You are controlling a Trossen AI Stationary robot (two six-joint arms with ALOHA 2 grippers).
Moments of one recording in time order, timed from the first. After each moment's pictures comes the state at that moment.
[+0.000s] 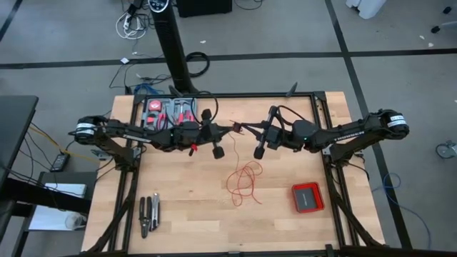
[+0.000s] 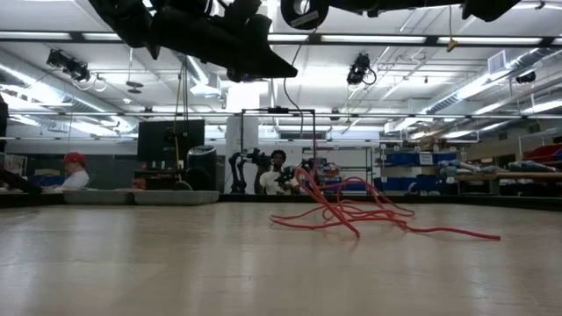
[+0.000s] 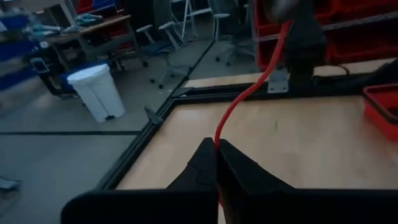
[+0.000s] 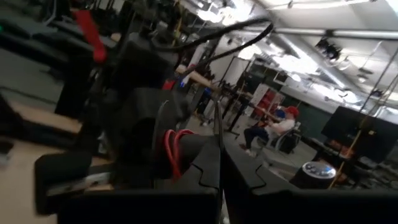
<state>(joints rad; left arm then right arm) 0.07 1.48 0.79 0.55 -0.31 0.20 0.07 1.26 0.73 0.70 0.39 -0.53</state>
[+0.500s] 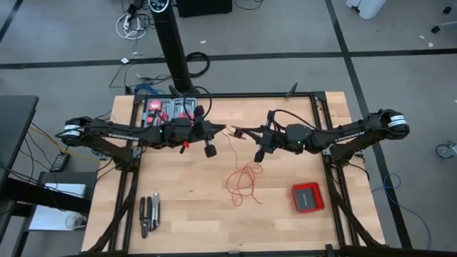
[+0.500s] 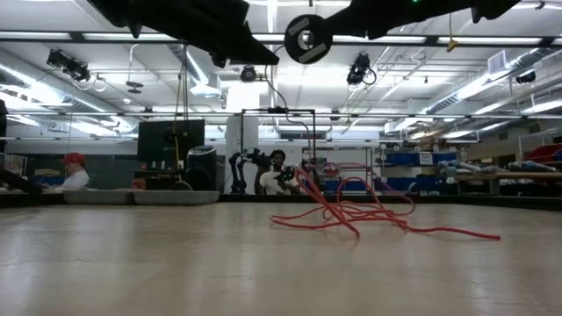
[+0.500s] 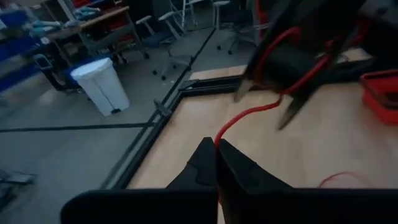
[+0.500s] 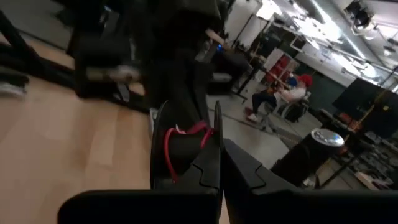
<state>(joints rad) 0.07 1.32 0.80 0.34 -0.30 0.20 0.08 1.26 0.73 0.48 0.45 -0.52</state>
